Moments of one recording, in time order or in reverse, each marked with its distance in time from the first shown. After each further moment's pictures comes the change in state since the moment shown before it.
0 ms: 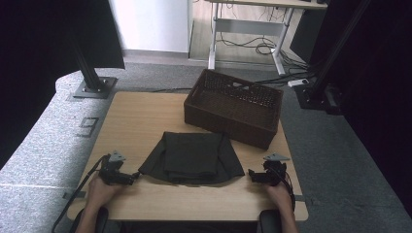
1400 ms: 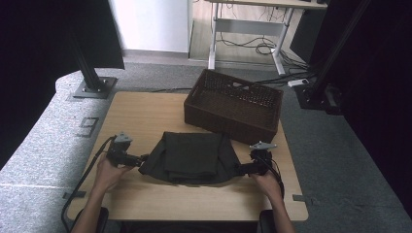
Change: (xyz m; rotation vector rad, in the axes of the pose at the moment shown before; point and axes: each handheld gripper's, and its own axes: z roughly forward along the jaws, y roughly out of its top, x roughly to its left) left arm -0.001 0.071 -0.005 -0.083 -0.045 0.011; right arm 0.038 0.054 0.003 -0.013 0.132 -0.042
